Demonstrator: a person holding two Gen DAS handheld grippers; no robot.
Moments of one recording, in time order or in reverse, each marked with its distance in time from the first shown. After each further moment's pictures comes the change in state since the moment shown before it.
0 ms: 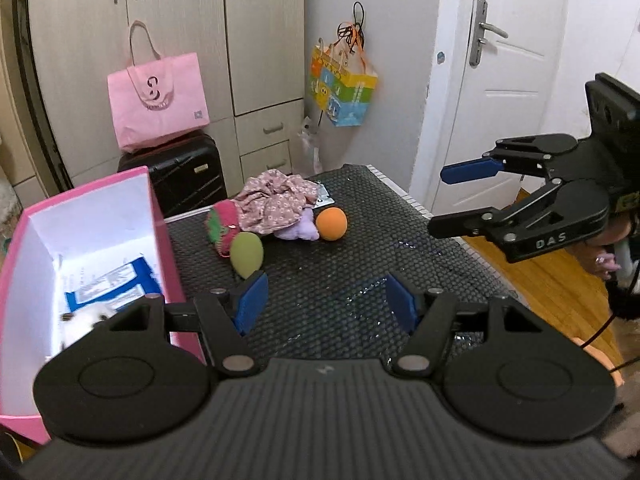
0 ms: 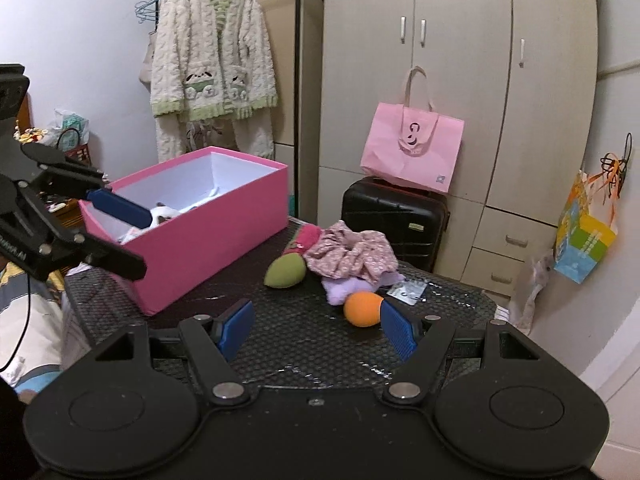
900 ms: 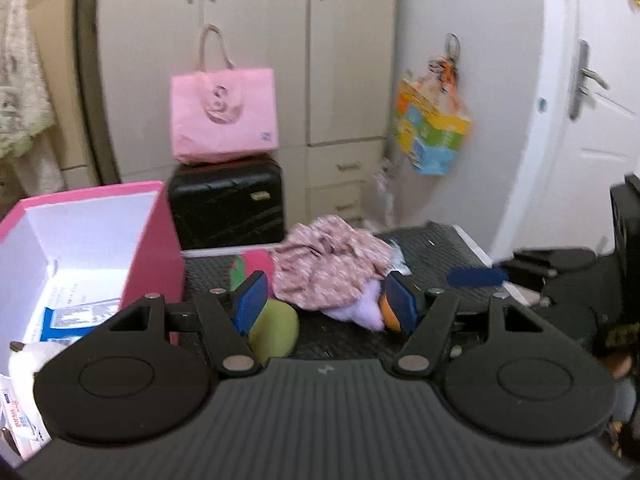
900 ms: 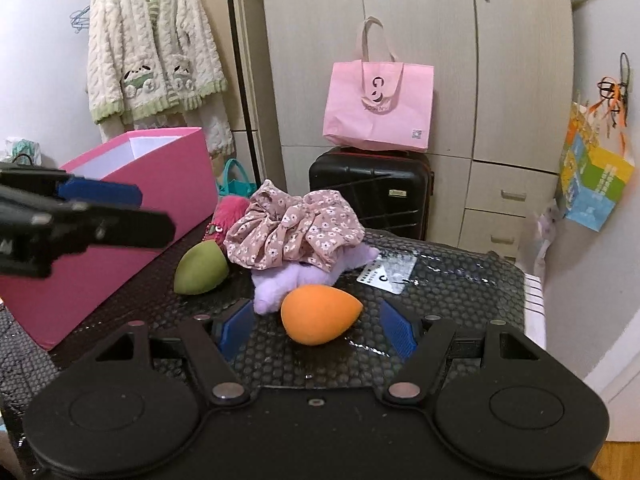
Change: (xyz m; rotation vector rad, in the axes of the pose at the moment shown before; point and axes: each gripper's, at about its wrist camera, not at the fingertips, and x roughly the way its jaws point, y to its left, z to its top) left arm 0.109 0.013 0.026 -0.163 -0.146 0.243; right arm 0.132 -0.048 -0.019 0.133 0.052 -0.013
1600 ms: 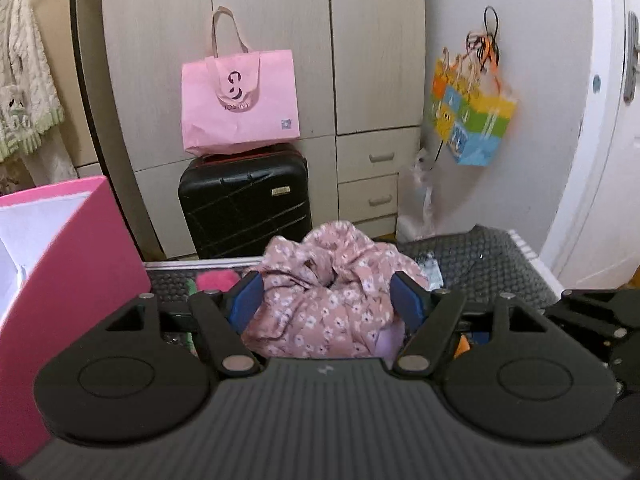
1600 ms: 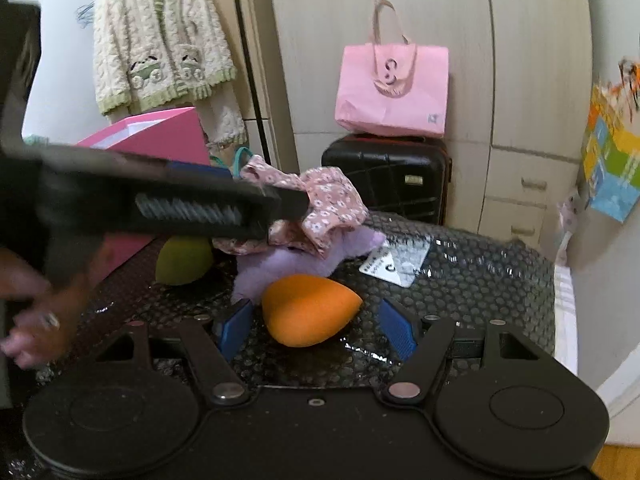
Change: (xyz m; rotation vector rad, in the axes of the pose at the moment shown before) left arm 0.107 -0.030 0.000 0.012 0.037 0.112; right arm 0.027 -0.022 -0.006 0.047 0.032 0.076
